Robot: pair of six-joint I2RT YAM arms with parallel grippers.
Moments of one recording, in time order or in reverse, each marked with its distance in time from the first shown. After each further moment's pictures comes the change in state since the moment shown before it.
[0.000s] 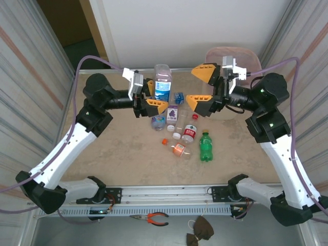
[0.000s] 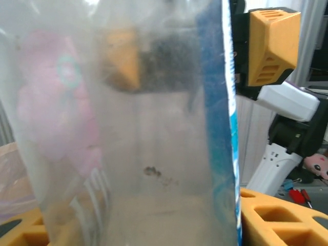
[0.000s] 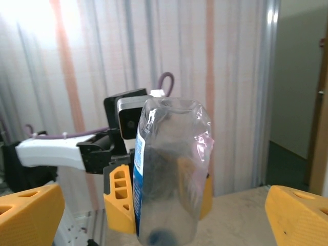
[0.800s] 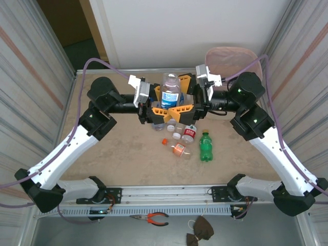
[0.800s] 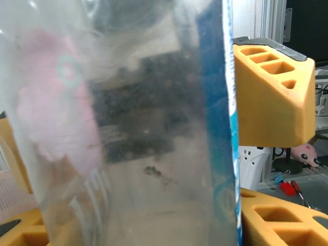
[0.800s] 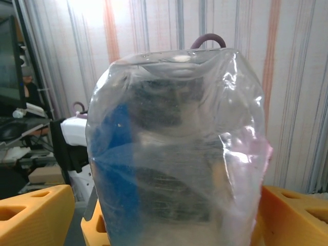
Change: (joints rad) left arm -0.112 0.000 0.024 -0.010 -0.031 0.088; right arm 0.201 0.077 0.000 -0.007 0.005 -0.073
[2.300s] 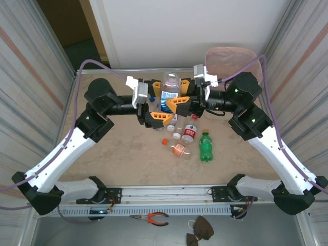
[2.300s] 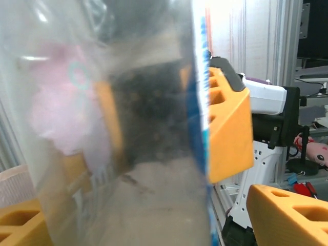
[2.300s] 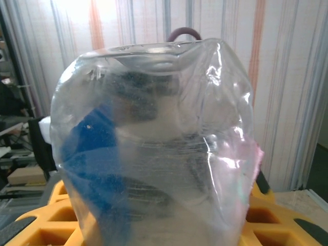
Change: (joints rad) left arm -0.003 -0.041 -0.001 -0.059 -0.076 0.037; right arm 0.013 0.010 0.001 -0.014 0.082 -0.050
